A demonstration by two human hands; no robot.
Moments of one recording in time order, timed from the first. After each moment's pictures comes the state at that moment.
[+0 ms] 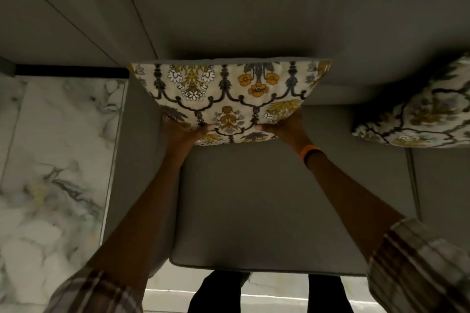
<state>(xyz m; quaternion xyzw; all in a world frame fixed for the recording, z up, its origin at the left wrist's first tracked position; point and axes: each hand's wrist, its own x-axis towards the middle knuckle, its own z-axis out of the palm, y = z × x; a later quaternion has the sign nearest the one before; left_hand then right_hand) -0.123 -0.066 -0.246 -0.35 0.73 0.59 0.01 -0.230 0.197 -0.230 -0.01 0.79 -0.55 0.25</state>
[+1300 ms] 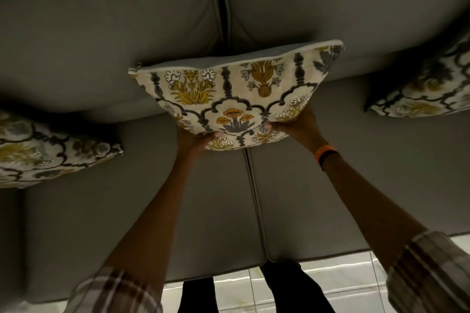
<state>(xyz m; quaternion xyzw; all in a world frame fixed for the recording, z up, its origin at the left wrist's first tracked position) -0.316 0.486 -0.265 -0.28 0.76 0.59 0.07 -0.391 0.775 -0.240 0.08 0.80 -0.57 0.17</state>
